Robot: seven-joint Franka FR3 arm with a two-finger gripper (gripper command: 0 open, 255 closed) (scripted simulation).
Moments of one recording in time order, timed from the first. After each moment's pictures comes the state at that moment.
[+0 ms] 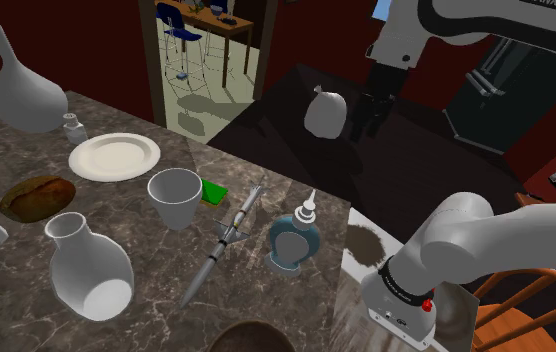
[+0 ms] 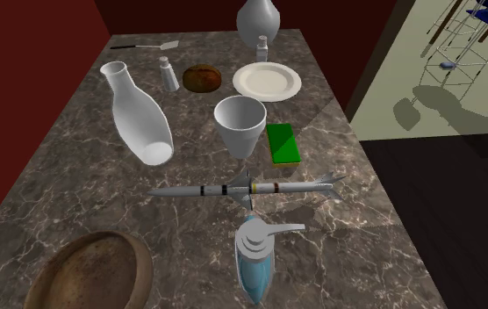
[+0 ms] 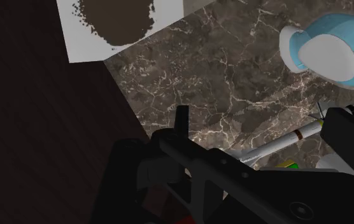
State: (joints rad) arm -0.01 -0.76 -0.07 -2.37 0.11 1.46 0.00
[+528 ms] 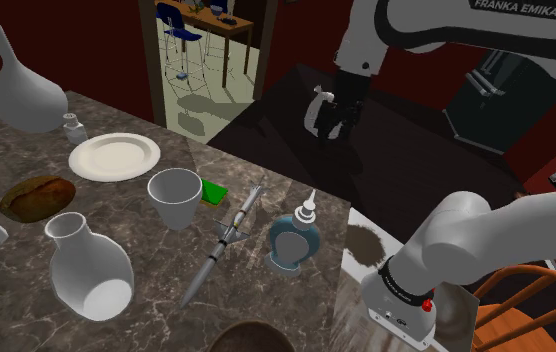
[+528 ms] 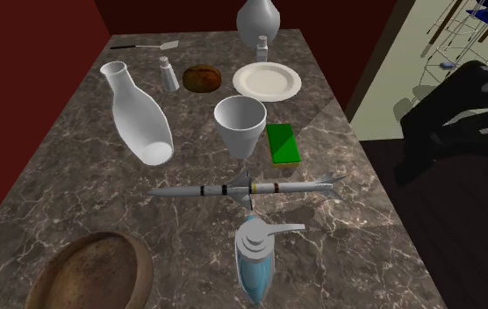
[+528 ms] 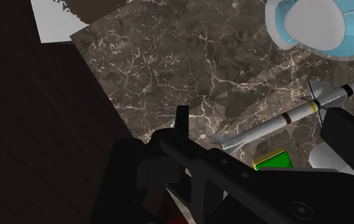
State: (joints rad) arm 0.02 -0.63 0.03 -2.36 0.16 1.60 0.11
